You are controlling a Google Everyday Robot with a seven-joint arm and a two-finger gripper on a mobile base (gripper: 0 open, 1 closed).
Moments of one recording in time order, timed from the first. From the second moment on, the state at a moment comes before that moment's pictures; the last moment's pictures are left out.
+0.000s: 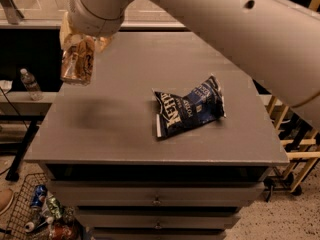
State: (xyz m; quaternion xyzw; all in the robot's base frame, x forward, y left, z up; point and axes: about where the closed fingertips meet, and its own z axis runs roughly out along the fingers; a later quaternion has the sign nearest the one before) arm 0.589 0.171 0.986 -0.92 -0.17 -0.27 0.24
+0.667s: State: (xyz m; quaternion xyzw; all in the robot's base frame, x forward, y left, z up) arm 0.590 0.171 0.991 -0.90 -0.22 -0.29 0.23
